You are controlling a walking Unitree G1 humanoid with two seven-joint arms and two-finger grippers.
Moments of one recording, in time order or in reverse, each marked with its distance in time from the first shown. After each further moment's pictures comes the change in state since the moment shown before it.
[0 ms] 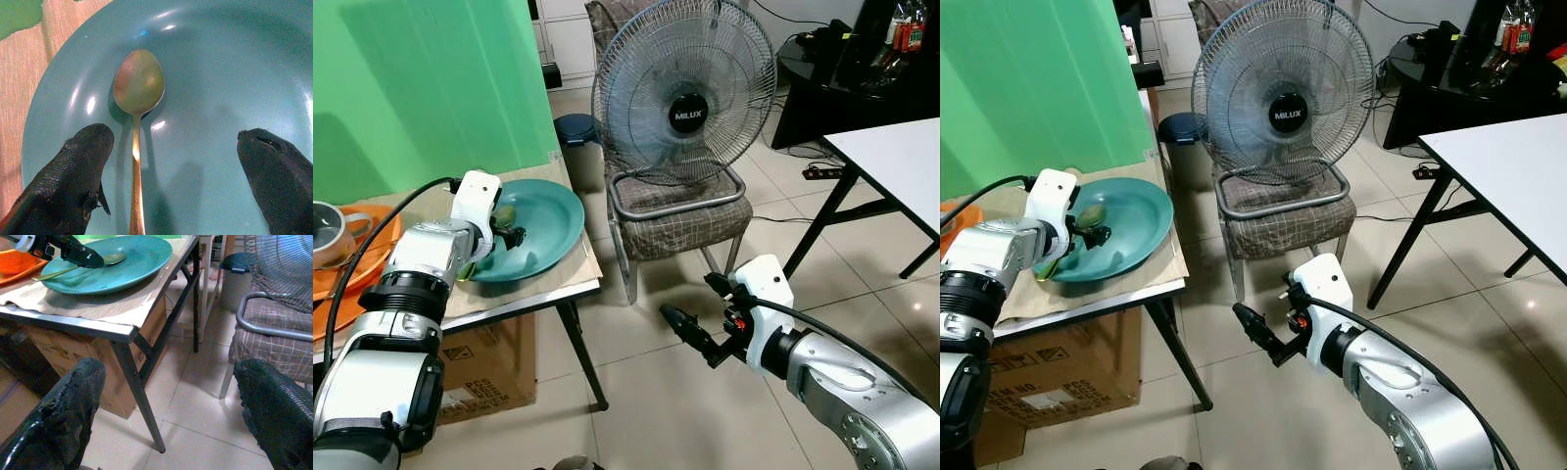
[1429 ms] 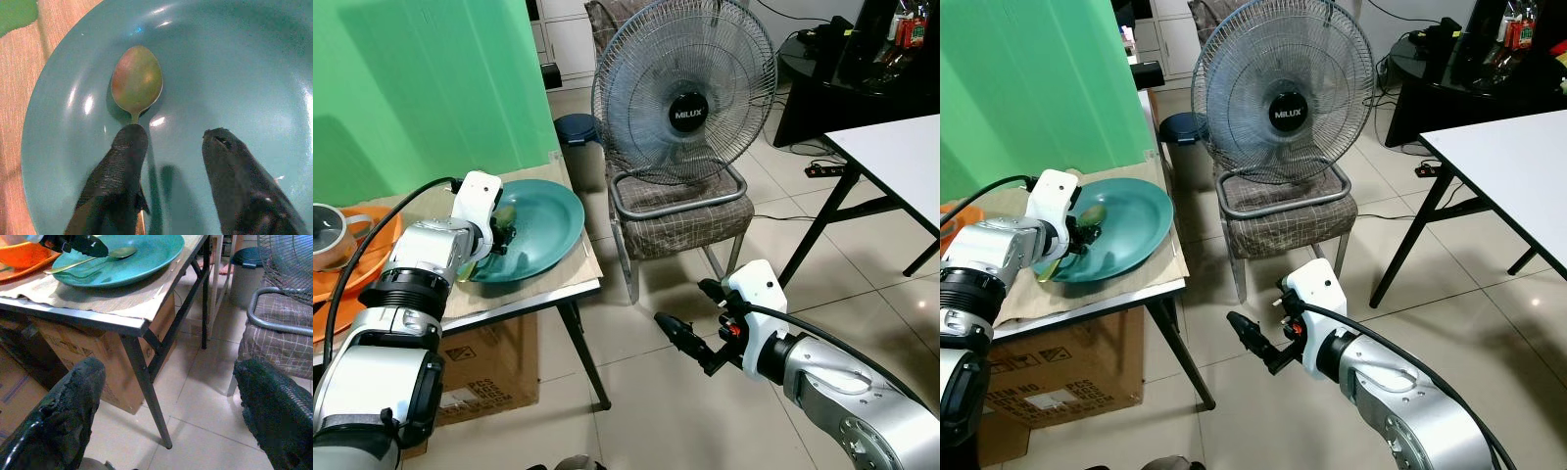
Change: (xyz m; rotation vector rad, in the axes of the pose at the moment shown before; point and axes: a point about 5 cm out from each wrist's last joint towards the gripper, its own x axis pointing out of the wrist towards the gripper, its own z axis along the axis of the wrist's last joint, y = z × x) left arm 0.000 0.000 0.000 0.010 0.018 -0.014; right arm 0.001 0.005 -0.003 -0.005 0.021 0.031
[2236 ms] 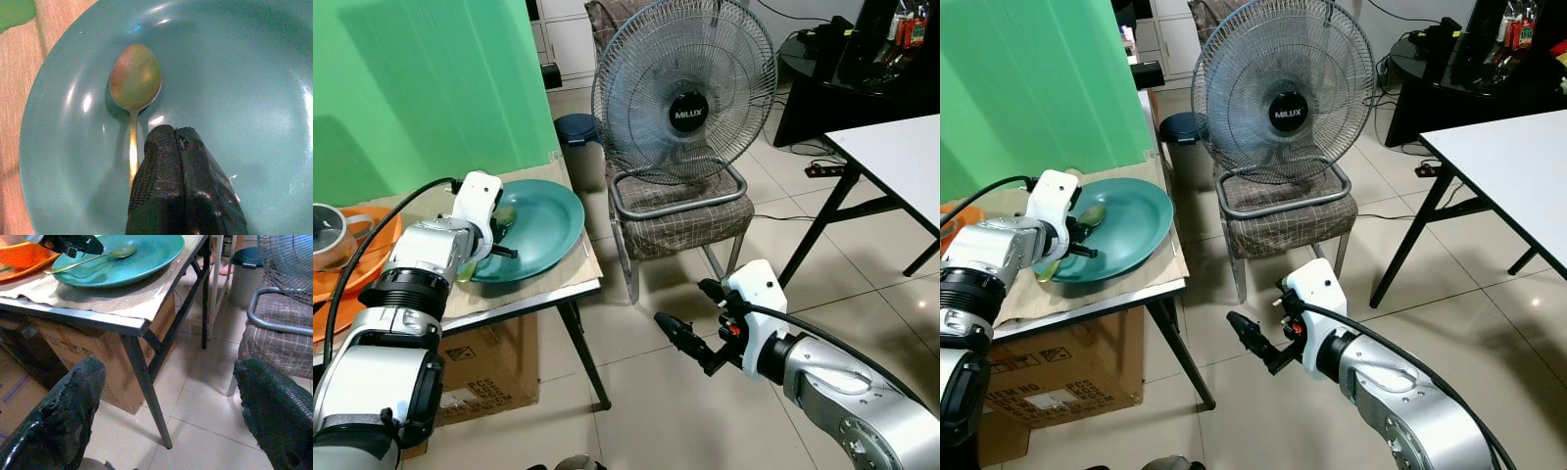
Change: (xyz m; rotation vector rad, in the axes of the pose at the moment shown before) left arm 0.000 0.000 0.000 -0.002 0.005 -0.005; right arm 0.000 0.000 0.000 0.000 0.000 0.000
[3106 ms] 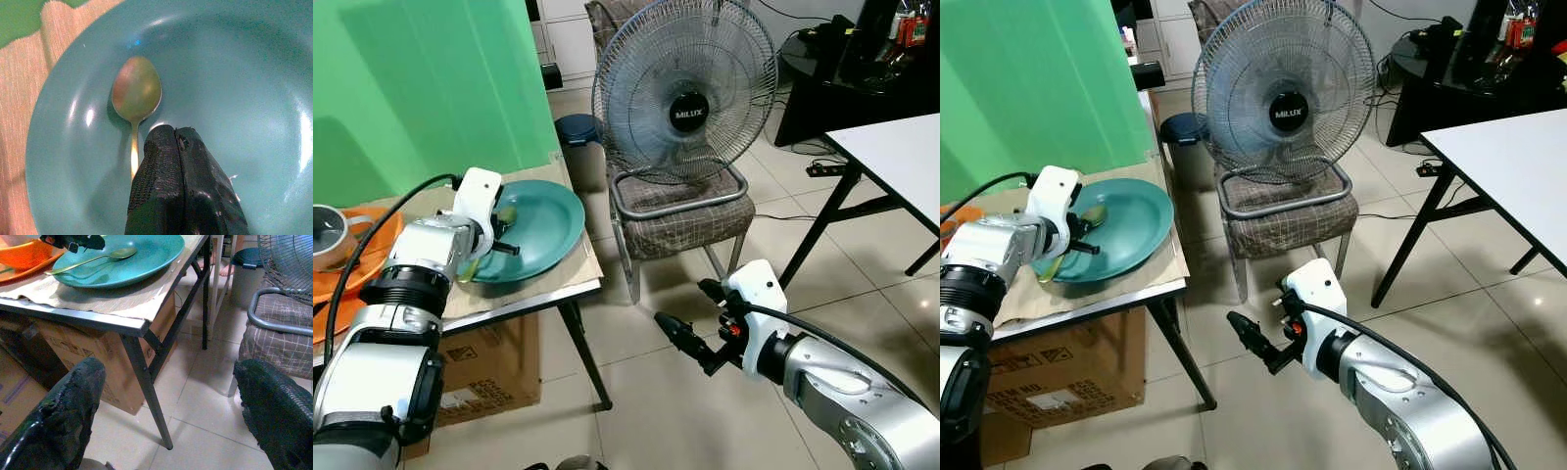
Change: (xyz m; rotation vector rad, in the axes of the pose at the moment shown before) left arm -0.001 0.000 0.007 -0.002 -0.028 0.002; right arm 0.000 0.000 0.000 0.000 0.000 -0.001
